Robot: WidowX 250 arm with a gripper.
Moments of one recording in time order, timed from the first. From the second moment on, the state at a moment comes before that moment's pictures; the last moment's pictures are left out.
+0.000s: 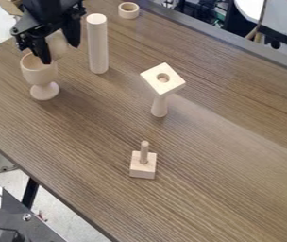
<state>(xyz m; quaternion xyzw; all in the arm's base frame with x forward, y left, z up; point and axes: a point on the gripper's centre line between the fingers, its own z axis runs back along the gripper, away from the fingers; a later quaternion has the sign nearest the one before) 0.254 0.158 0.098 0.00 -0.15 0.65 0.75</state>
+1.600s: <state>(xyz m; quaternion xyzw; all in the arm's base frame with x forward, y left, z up) 0.236 0.180 0.094 -0.04 -0.17 0.66 0.73</state>
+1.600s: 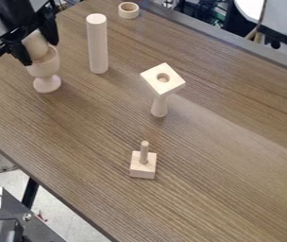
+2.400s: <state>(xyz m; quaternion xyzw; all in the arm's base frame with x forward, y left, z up) 0.242 0.175 0.102 -0.02 -0.18 0.65 0.74</state>
